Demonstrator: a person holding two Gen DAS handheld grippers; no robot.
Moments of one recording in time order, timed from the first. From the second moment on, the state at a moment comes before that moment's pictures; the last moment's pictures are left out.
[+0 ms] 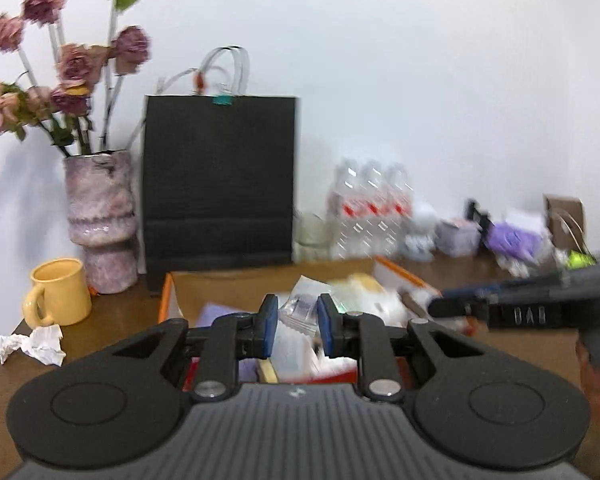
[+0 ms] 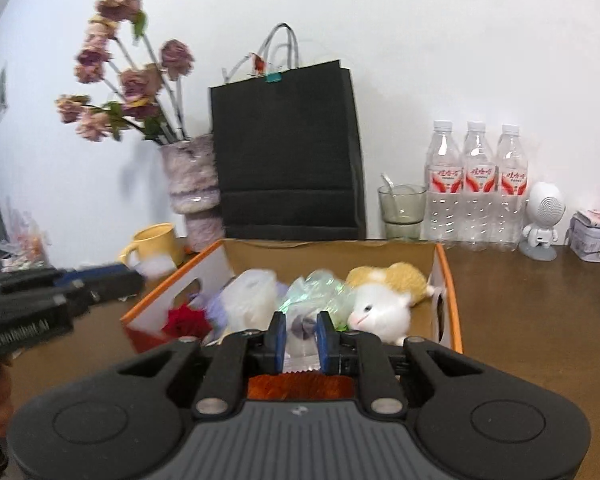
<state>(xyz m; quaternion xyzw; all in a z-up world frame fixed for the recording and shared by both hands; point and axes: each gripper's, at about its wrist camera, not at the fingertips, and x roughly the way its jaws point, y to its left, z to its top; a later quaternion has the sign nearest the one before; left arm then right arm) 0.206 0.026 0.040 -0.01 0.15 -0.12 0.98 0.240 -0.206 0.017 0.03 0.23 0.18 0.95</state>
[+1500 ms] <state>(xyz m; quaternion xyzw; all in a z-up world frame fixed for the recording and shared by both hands) 0.269 0.028 0.029 -0.02 0.25 -0.03 0.97 0.300 -0.183 0.020 -0.02 0.30 0.12 0.95</state>
